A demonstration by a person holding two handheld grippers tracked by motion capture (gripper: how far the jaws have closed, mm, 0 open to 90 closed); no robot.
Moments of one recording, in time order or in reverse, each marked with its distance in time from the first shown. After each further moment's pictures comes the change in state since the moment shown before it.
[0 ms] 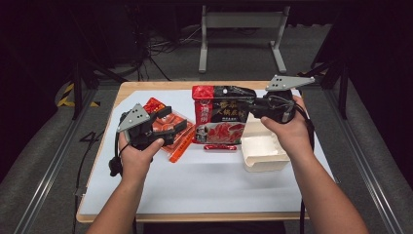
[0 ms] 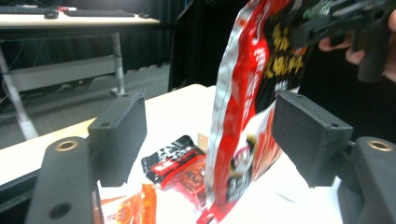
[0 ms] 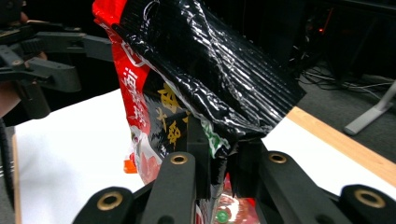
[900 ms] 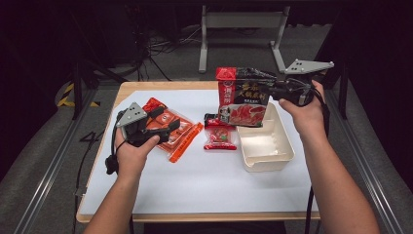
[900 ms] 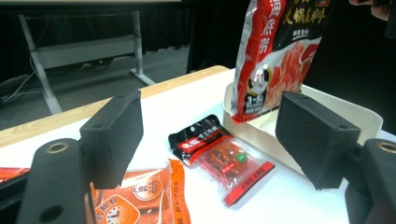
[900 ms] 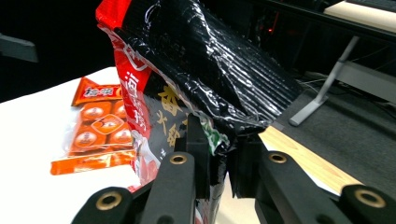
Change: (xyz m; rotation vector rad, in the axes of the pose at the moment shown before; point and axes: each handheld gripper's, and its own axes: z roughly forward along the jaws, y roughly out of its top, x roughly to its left) left arm 0.020 -0.009 0.000 0.077 0.068 -0.023; right arm -0.059 0.001 -0.019 0.014 -0.165 -0.017
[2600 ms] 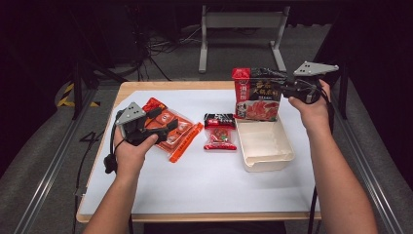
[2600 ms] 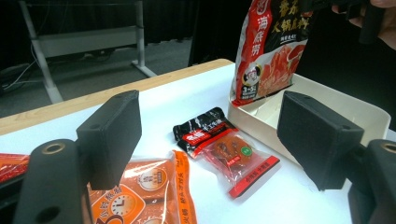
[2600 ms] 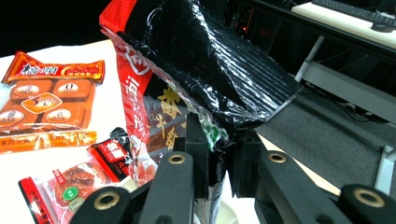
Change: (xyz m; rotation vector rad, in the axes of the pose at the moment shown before) left arm 0.007 -0.003 0.001 0.020 0.006 -0.026; right arm -0.053 -0.036 0.012 0.010 -0.085 -0.060
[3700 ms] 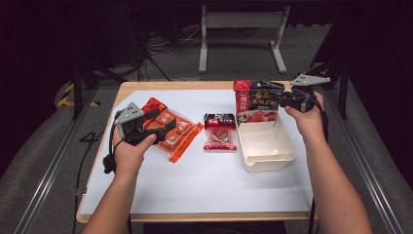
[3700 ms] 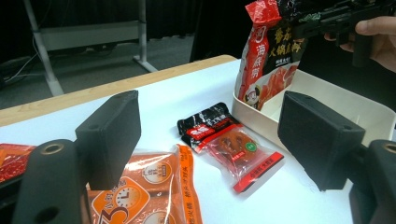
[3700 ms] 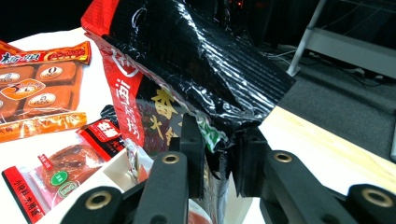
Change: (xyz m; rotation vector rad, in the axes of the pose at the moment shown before) left arm 0.007 -0.004 0.000 0.017 0.008 -0.013; right arm -0.003 -0.043 0.021 0.054 -0.015 0.126
